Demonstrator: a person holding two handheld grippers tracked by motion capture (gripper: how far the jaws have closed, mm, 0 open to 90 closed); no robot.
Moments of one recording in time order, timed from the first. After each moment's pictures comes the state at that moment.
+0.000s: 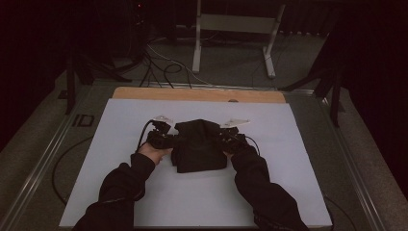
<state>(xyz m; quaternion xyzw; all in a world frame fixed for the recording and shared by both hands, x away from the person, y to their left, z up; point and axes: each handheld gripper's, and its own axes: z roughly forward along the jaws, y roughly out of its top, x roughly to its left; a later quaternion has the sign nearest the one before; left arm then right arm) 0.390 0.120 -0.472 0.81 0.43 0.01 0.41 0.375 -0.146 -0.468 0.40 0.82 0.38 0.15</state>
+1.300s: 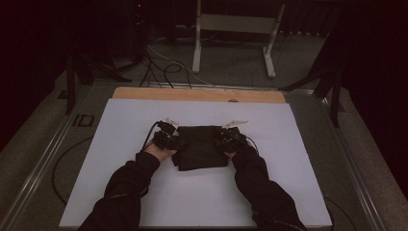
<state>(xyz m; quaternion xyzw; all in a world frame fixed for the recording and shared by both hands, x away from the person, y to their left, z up) 0.410 0.110 -0.506 0.82 0.45 0.05 0.34 0.397 -0.156 -0.503 0.44 0.81 0.34 0.16</state>
